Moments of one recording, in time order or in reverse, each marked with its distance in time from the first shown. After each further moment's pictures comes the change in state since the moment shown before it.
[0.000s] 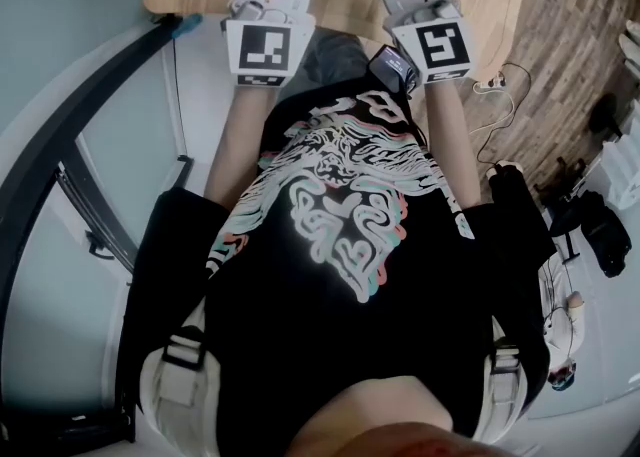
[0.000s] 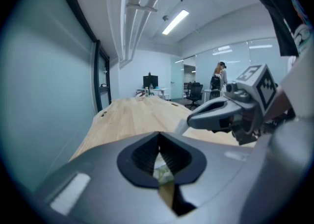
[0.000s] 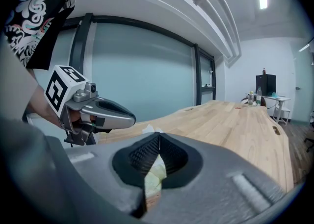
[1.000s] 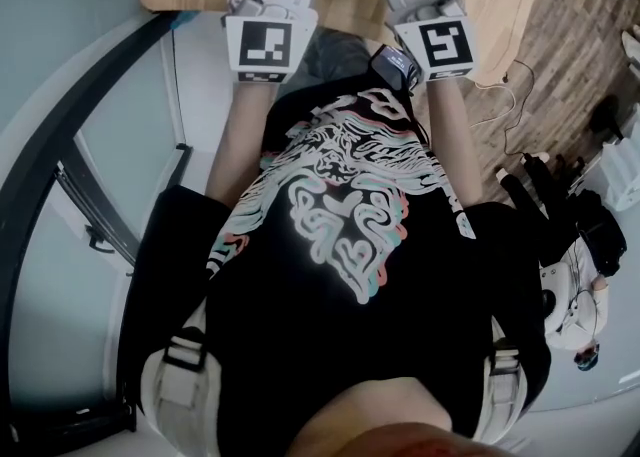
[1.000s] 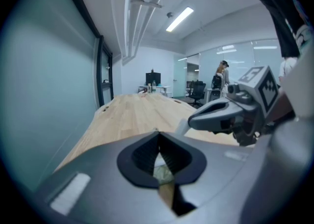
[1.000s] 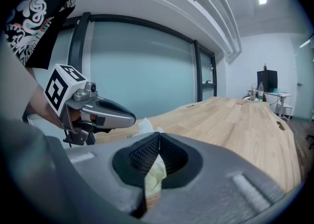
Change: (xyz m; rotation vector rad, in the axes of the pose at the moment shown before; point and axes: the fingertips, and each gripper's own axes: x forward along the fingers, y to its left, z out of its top) left arm 0.016 0.009 -0.014 -0.032 0.028 0.017; right arm 0.016 -0.009 -0.015 0.017 0.020 0.015
